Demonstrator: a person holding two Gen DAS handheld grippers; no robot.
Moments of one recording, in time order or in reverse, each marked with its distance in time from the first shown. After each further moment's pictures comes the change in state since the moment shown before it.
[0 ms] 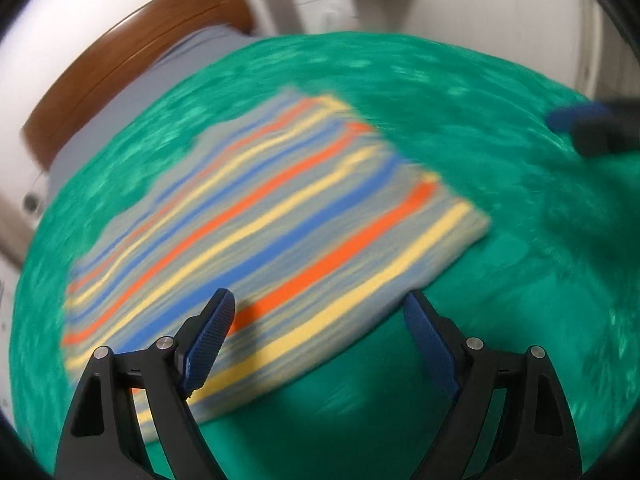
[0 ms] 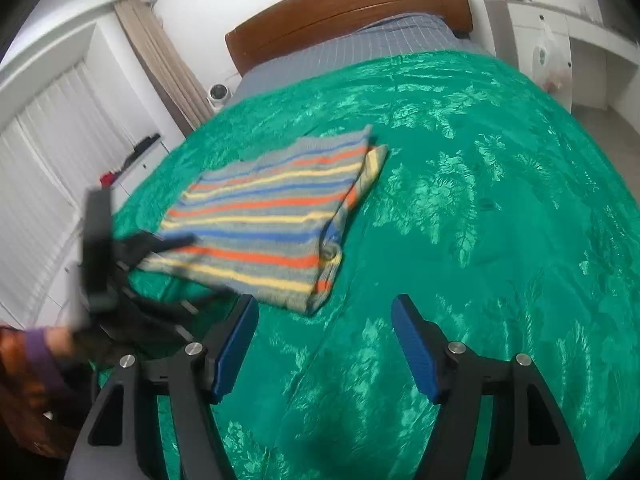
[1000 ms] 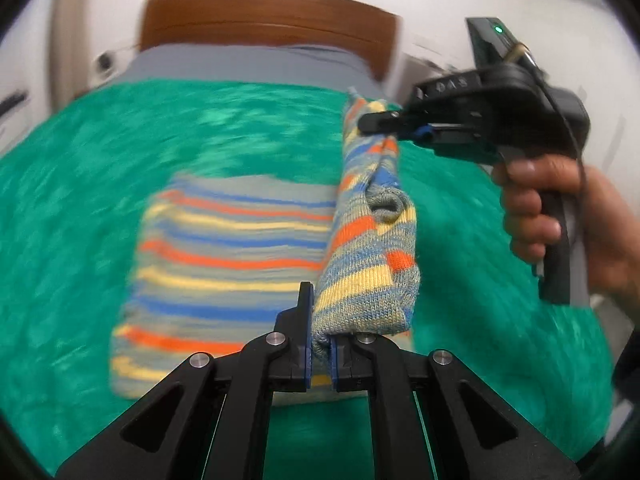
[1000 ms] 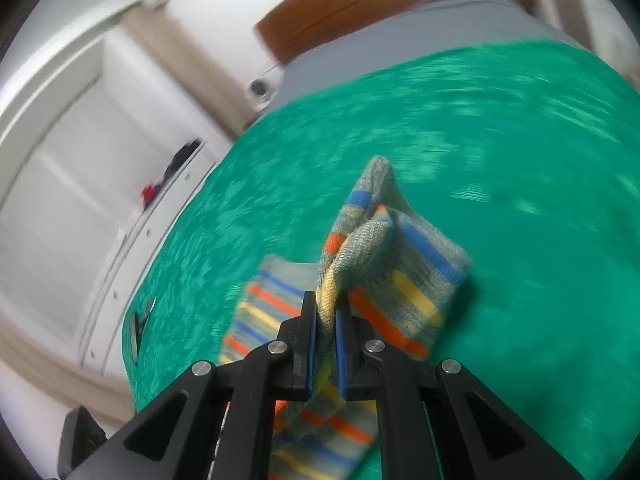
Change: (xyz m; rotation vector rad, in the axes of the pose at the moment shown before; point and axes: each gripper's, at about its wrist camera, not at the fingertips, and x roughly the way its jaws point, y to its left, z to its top) left arm -0.087 0.168 -0.080 -0.687 -0.181 -0.012; right arm 0.208 0.176 0.186 -0.038 0.103 0.196
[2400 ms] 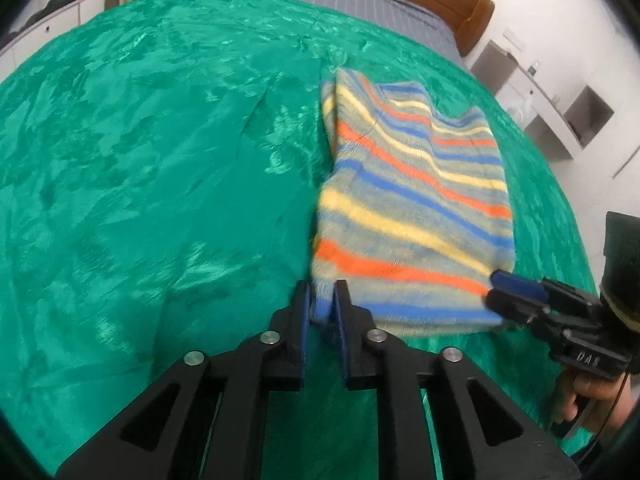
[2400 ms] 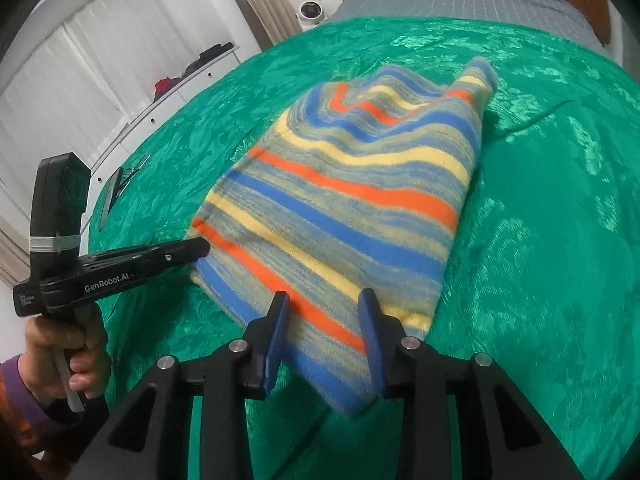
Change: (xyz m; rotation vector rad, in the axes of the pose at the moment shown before) left arm 0.009 0.133 -0.038 -0.217 0.238 0.068; right arm 0.045 0.056 -0.171 -0.207 0.180 -0.071
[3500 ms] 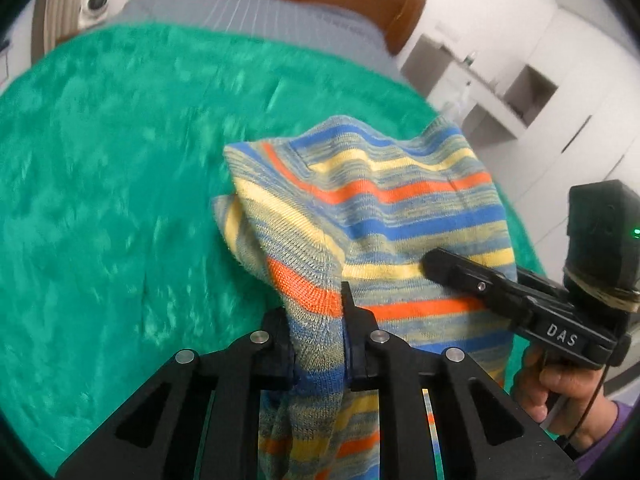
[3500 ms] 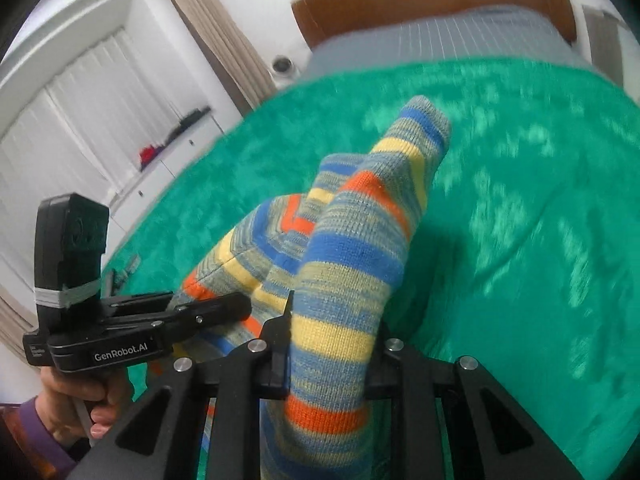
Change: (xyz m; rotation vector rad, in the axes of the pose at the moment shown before) left arm 0.007 -0.066 0.133 0.173 -0.053 -0.204; right arm -0.033 -0.012 0.112 0.123 -0.236 0.013
